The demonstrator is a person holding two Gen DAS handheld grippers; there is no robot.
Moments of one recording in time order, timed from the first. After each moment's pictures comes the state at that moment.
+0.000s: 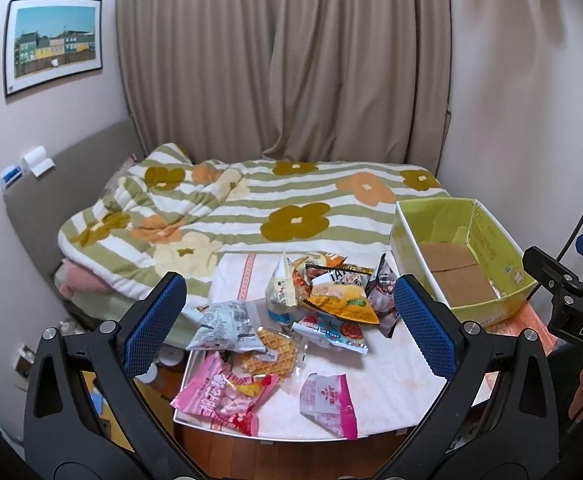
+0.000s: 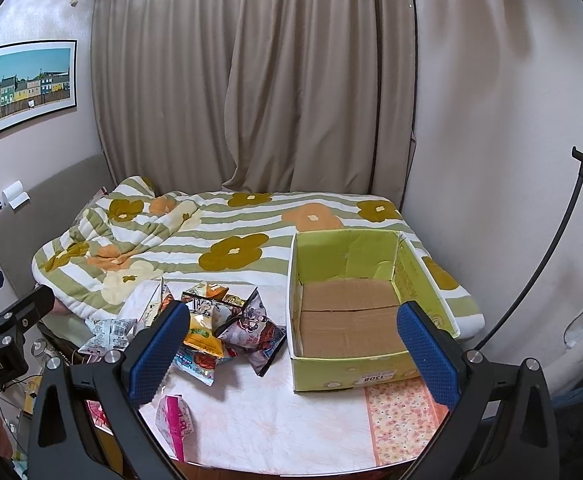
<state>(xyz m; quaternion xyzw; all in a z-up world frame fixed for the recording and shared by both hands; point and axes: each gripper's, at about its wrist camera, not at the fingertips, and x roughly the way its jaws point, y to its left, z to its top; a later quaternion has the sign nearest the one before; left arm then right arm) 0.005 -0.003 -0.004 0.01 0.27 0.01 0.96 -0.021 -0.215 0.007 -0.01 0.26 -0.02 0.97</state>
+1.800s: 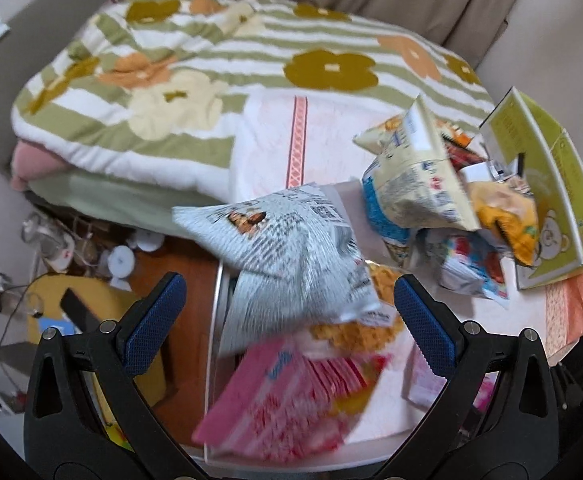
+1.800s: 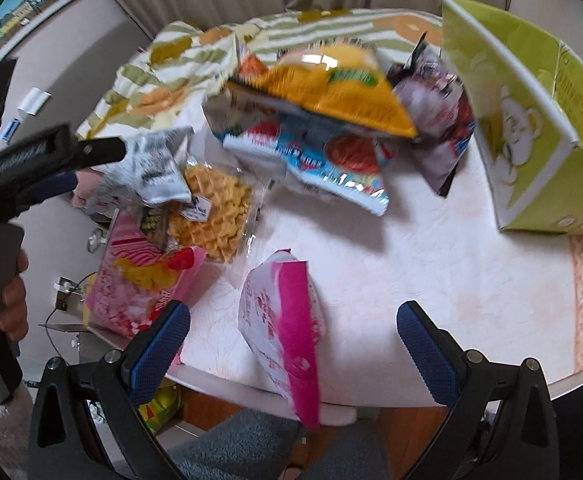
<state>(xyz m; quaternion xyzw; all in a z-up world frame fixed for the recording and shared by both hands) 0.177 0.143 -0.196 -0.07 0.53 -0.02 0.84 0.057 -0.085 -0.206 0.05 0.56 0.10 0.82</state>
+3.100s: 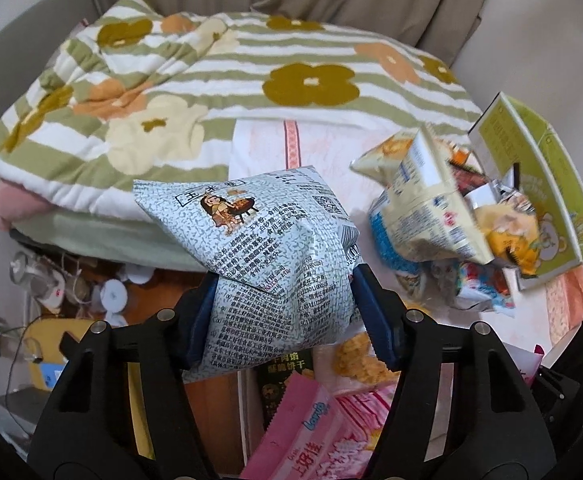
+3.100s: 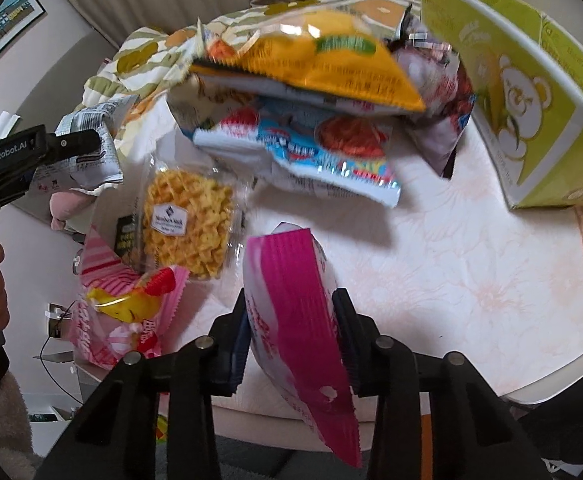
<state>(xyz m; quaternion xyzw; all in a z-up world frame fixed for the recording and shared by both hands) 0.200 0.161 -0.185 -0.05 0.50 -0.07 0.86 0.075 -0.081 -0.214 0.07 0.56 0.05 0.82</state>
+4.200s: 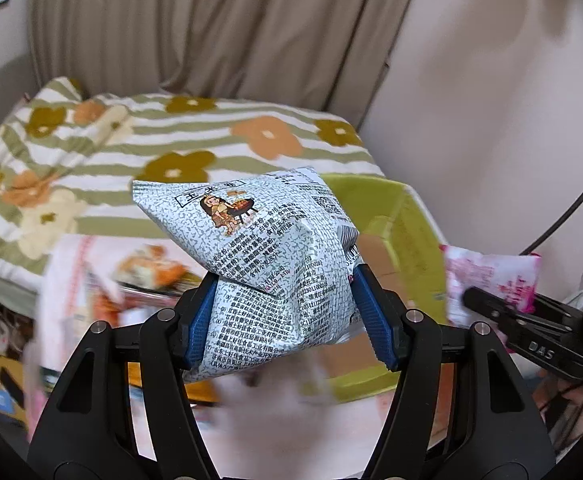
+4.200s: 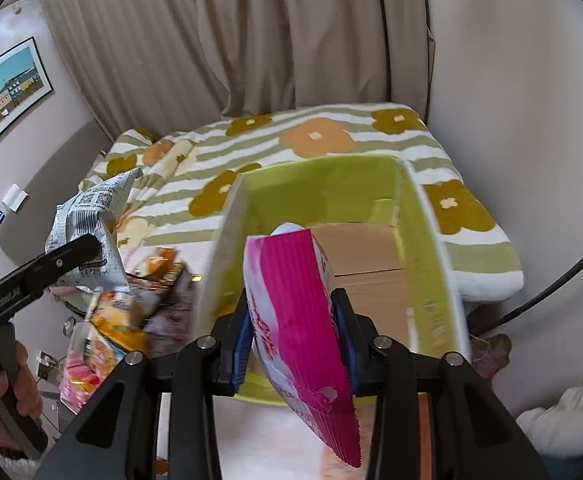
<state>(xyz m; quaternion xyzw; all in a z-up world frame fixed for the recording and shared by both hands) 0.206 -0.153 -0.052 -0.07 0.39 -0.15 0.90 0.131 -0.359 -0.050 0.06 0.43 0.04 0.90</state>
